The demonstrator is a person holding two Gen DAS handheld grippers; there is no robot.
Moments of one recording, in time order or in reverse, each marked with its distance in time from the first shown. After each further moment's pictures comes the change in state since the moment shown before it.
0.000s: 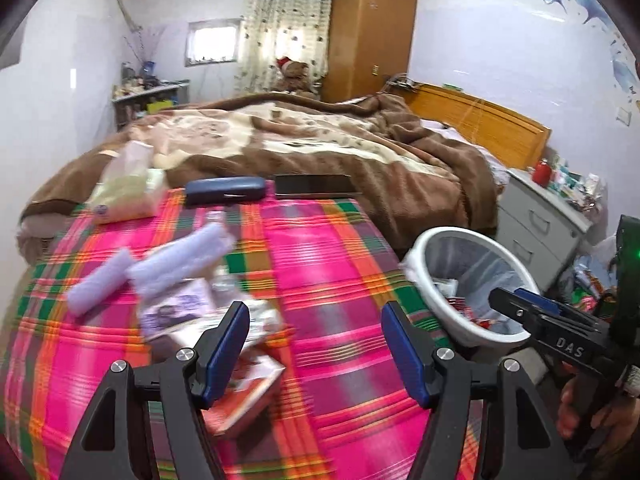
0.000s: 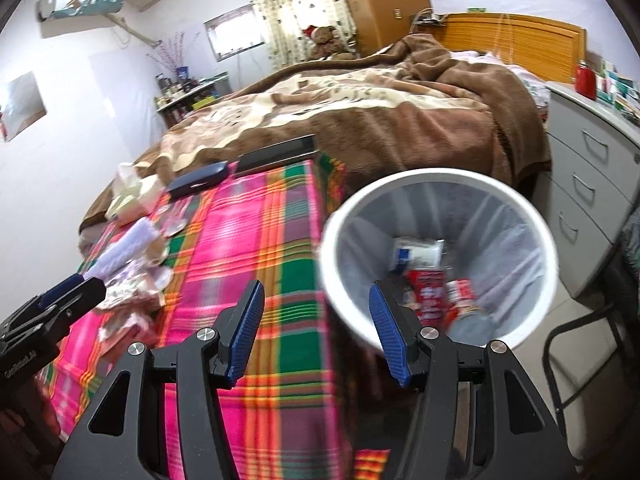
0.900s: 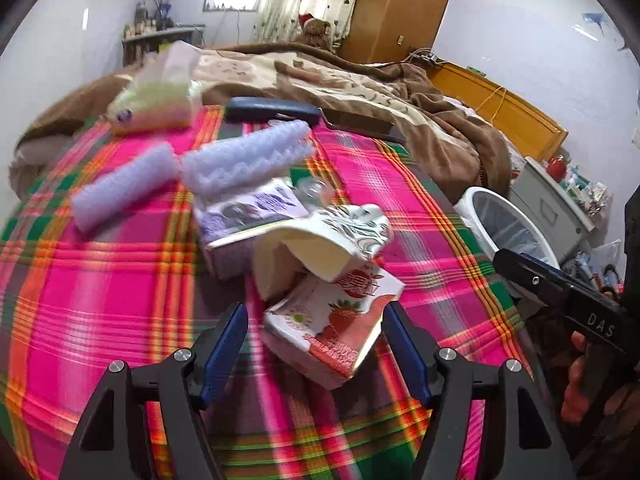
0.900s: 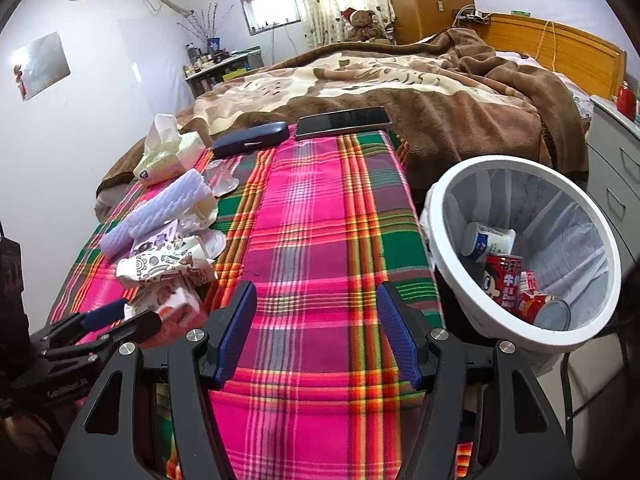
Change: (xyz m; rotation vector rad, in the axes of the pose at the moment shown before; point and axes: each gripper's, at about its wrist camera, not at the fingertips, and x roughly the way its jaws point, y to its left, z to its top) left arm 0.034 0.081 -0.051 -0.116 0.160 -0.089; right arm 0.025 0.064 -0.019 -0.079 0.055 0.027
